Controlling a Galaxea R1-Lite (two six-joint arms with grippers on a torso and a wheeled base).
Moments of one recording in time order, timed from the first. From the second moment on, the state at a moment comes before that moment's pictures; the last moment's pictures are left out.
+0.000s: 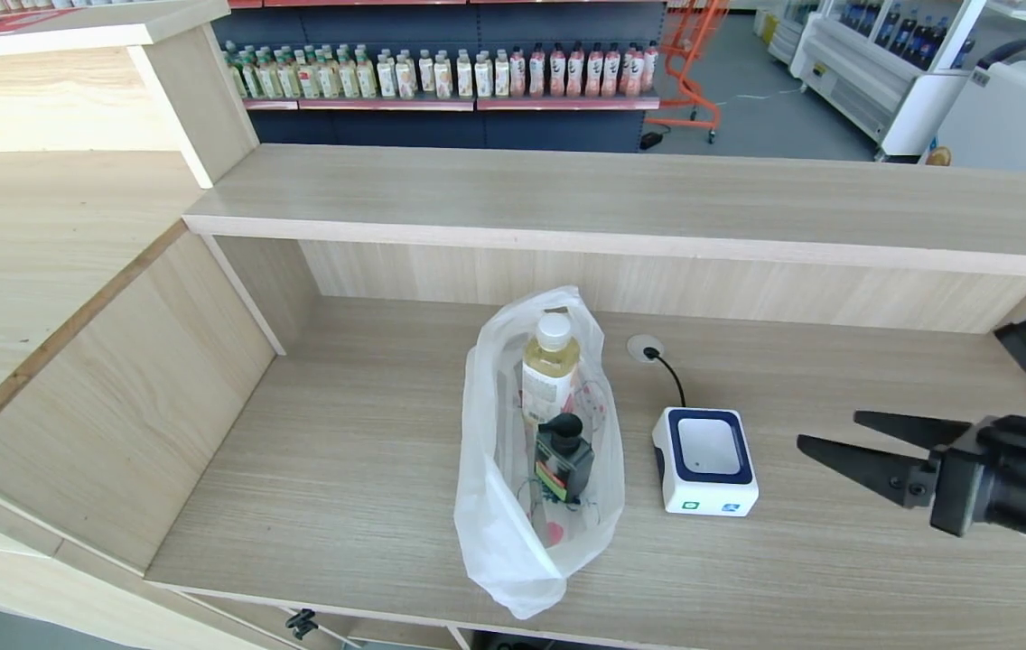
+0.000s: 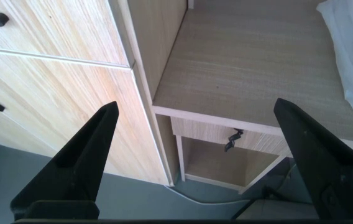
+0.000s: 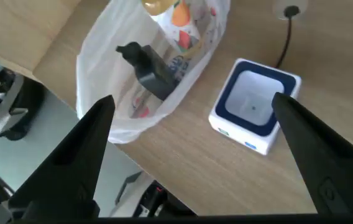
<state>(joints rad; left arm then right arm) 0.00 0.00 0.00 0.05 0.13 0.01 0.15 1.23 -0.41 -0.53 0.39 0.04</state>
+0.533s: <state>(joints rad) 0.00 0.00 0.00 0.05 0.13 0.01 0.03 0.33 -0.07 -0.12 -0.05 0.00</state>
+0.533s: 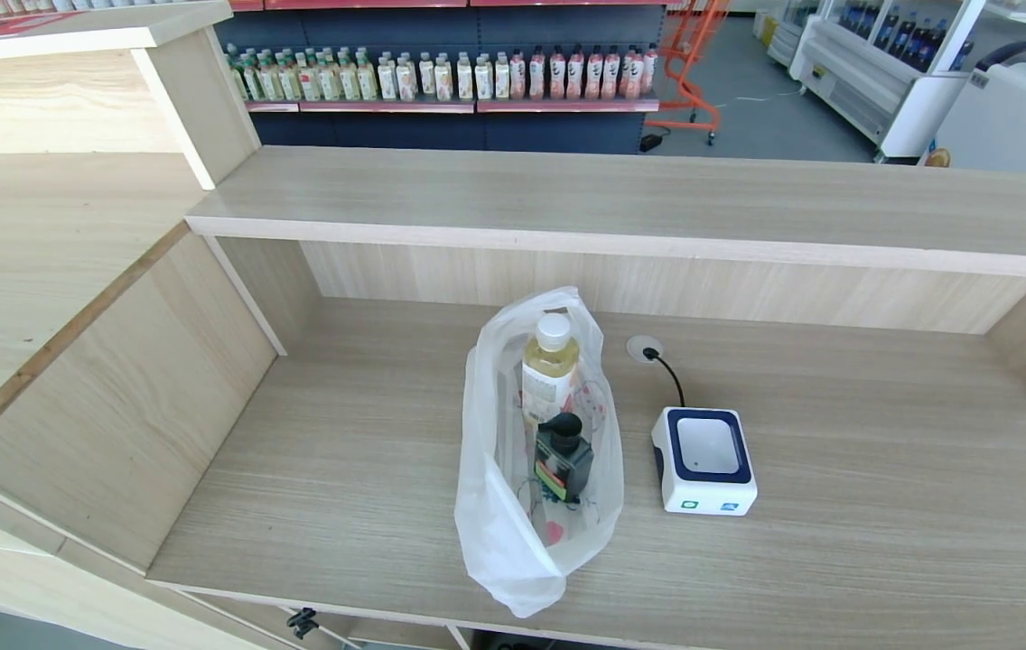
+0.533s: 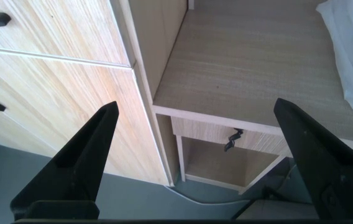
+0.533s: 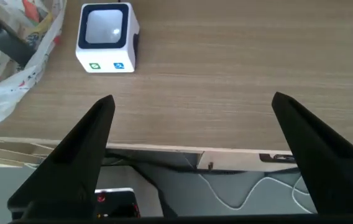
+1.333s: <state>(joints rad) 0.00 0.00 0.00 0.05 0.13 0.01 0.00 0.00 0.00 -0.01 -0.02 0.03</state>
